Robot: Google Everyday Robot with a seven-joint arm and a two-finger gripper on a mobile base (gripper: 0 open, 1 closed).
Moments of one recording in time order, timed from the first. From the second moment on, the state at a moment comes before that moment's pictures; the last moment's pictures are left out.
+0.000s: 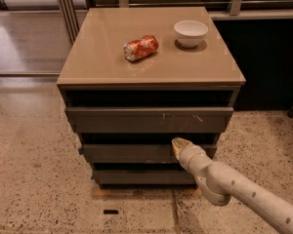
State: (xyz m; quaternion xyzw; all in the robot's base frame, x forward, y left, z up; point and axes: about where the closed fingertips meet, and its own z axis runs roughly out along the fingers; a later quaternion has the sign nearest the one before) arm 0.635 -0.136 0.527 -0.17 0.81 0.10 0.56
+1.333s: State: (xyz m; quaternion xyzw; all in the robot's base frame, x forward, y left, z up) arm 0.651 -0.141 0.503 -0.17 0.81 0.08 0.55
